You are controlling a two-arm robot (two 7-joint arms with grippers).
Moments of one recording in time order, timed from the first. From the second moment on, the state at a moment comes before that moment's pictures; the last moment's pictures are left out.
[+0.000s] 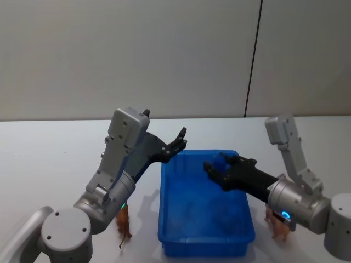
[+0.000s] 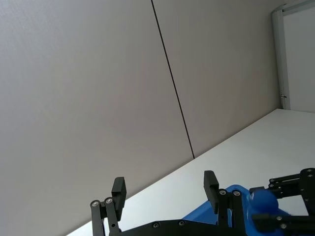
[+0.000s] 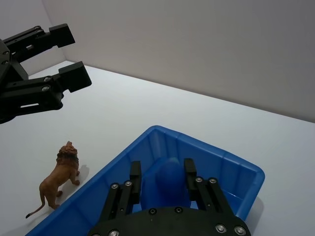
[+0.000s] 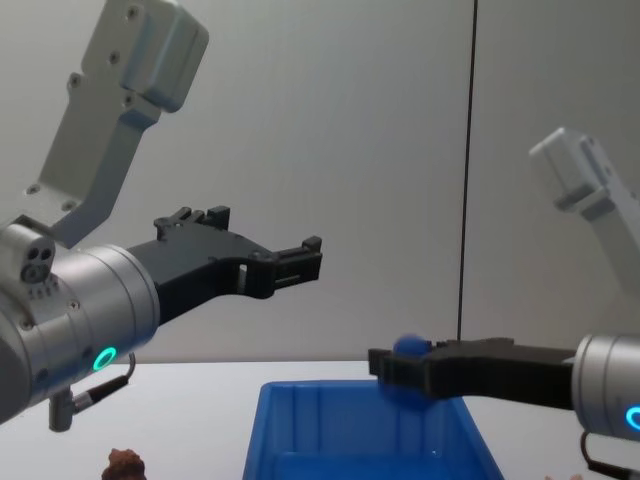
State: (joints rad) left arm -0.24 0.38 0.45 -1.63 -0.20 0.01 -0.01; right arm 0.28 0.19 -0.33 -1.41 0.28 0.25 0.46
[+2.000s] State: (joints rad) left arm -0.24 0.38 0.45 -1.63 -0.20 0.01 -0.01; right arm 0.08 0.41 -0.22 -1.60 0.38 0.39 0.37
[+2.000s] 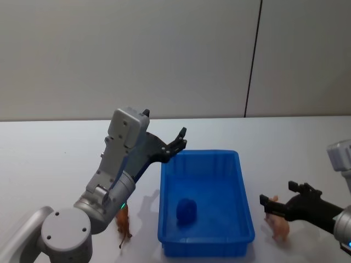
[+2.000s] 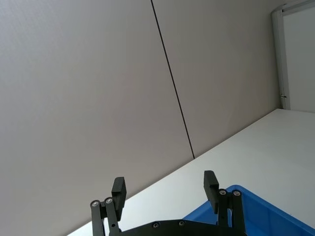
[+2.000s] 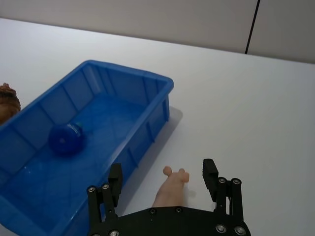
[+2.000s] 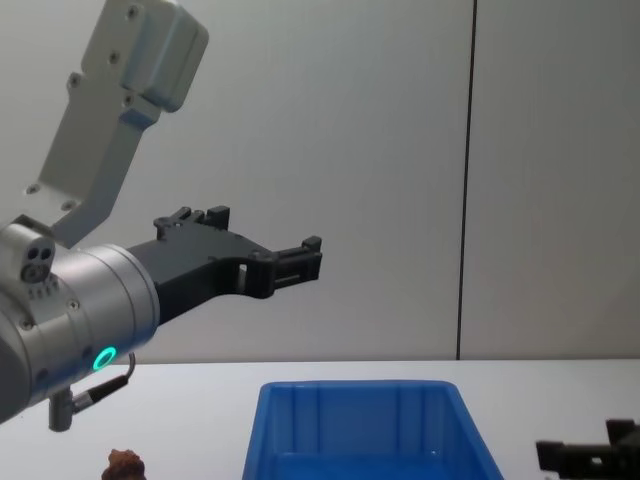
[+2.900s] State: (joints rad) left arm -0.24 0.38 0.45 -1.63 -0.20 0.01 -0.01; right arm 0.05 0.42 -0.24 -1.57 0.37 0.49 0.36
